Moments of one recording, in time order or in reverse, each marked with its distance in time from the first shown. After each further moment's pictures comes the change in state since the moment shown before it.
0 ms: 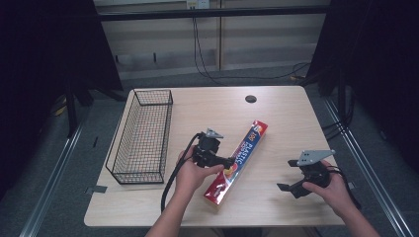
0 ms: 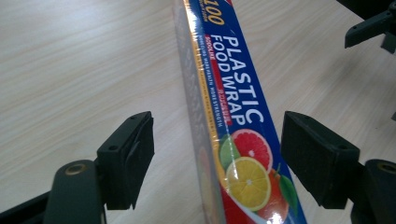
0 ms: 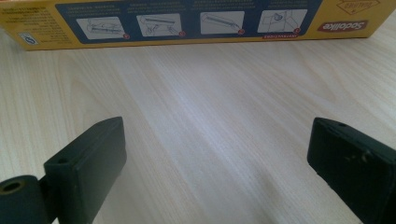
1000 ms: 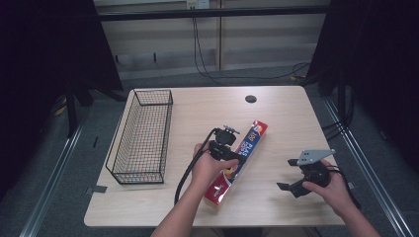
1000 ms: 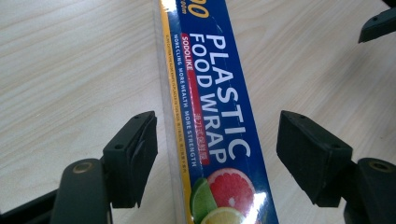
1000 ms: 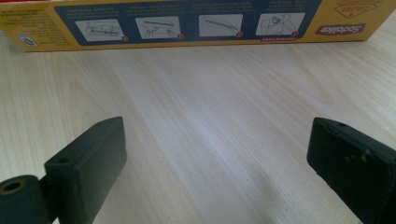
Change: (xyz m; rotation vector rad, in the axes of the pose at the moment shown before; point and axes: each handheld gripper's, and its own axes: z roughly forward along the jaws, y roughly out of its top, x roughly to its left) left arm -0.013 0.027 0.037 0.147 -0.020 -0.014; right arm -0.001 0.002 0.000 -0.004 -0.001 -0.006
